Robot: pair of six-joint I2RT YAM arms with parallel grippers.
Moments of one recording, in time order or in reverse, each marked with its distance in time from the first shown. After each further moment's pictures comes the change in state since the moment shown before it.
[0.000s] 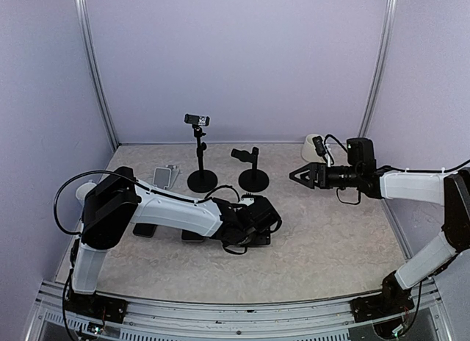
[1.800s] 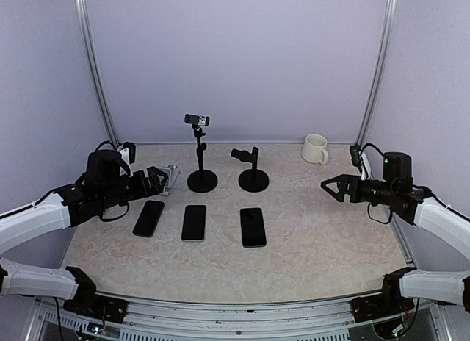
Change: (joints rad) left arm 0.619 -1.112 -0.808 0.267 0.297 0.452; right arm -0.135 -0.468 -0.200 -0.265 0.166 -0.080
